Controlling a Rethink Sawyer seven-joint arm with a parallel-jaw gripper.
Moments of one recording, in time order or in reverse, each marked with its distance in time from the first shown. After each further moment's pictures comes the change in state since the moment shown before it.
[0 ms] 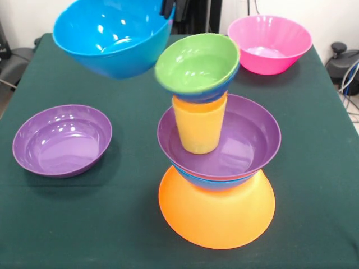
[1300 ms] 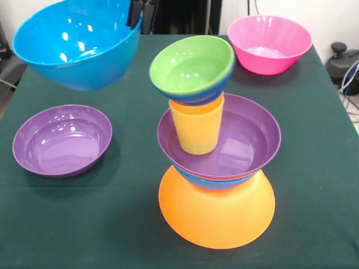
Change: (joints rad) arm -0.012 0.060 -0.004 -0.126 -0.049 0.035 0.000
